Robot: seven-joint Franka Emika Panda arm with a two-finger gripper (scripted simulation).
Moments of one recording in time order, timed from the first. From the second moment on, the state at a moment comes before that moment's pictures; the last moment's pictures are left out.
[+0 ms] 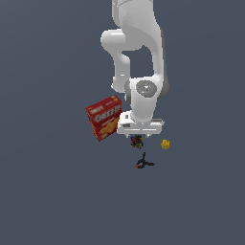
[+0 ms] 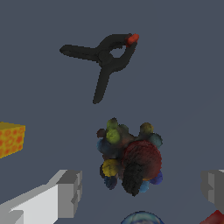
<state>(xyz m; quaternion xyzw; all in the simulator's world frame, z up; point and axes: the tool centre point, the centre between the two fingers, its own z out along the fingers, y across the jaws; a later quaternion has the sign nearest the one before) -0.031 0.076 0.080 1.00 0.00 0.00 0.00</state>
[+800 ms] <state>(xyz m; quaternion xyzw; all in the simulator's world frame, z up) -0.030 0.077 0.035 1.00 0.00 0.00 0.00</state>
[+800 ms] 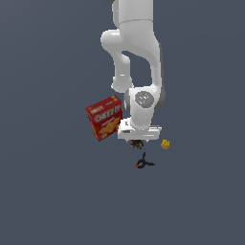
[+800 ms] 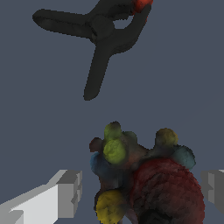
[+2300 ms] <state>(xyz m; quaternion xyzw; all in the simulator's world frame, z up) -0.032 0.049 0.099 1.00 0.00 0.00 0.00</state>
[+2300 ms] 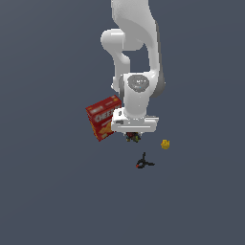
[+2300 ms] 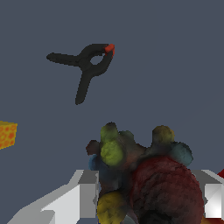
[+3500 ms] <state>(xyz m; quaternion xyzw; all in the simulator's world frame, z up) -0.034 -0.050 0.334 1.00 0.00 0.00 0.00</state>
